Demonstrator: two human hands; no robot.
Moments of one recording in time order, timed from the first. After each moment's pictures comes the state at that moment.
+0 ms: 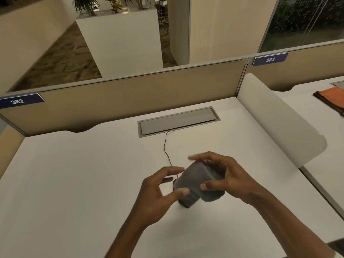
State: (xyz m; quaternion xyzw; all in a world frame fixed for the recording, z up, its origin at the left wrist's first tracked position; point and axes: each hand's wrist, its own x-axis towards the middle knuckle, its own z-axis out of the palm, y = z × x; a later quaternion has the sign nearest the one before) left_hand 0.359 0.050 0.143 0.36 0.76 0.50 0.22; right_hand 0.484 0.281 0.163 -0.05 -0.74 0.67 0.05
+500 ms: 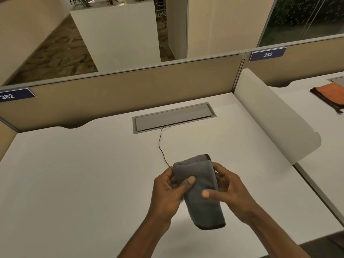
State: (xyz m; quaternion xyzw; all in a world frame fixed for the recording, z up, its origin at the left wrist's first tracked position) left_hand 0.403 0.103 0.120 0.14 0.63 0.70 0.32; right_hand 0.525 0.277 0.114 -0.11 -0.64 0.76 0.10
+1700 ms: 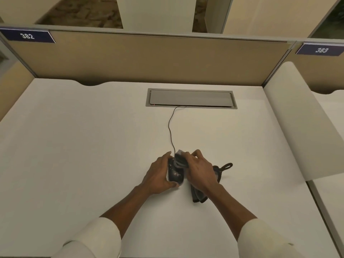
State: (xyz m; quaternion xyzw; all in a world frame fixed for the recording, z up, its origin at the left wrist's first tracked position) left_hand 0.346 0.093 -0.030 0.27 0.88 0.26 0.28; right_hand 0.433 0.268 0.024 -0.07 -0.98 0.18 0.02
